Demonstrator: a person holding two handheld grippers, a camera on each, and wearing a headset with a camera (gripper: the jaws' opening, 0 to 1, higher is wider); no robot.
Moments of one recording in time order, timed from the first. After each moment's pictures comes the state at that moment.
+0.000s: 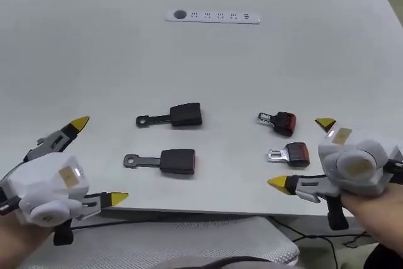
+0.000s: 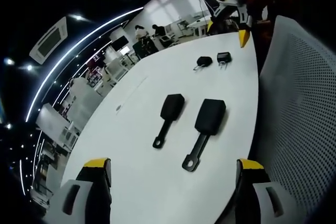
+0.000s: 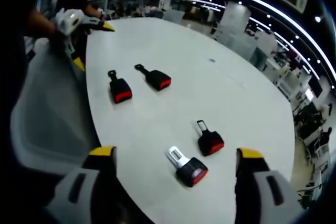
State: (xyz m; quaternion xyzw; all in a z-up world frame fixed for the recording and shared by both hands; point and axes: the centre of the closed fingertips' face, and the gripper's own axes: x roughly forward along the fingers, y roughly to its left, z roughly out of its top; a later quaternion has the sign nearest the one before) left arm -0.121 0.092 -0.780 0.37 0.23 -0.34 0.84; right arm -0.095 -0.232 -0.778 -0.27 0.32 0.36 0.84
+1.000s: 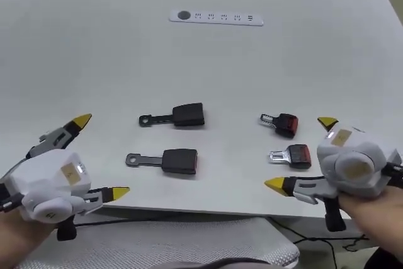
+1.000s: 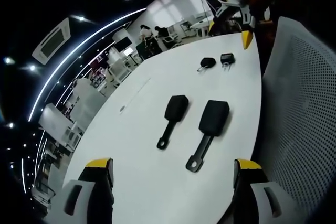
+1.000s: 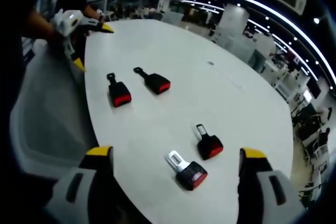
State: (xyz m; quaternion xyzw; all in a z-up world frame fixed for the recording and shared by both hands) left arm -0.117 0.094 -0.774 0.37 0.22 -0.32 0.84; right arm -0.092 -0.226 -0.773 -0.27 0.31 0.35 0.84
